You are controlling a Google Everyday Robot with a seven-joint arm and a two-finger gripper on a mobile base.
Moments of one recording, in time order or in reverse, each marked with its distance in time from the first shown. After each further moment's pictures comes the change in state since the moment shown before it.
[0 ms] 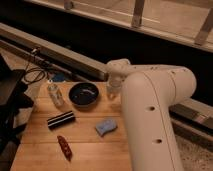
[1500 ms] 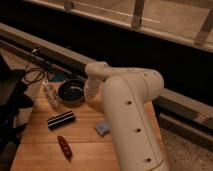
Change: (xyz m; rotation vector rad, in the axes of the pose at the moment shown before) arm 0.018 0.156 0.039 -0.134 0.031 -0.251
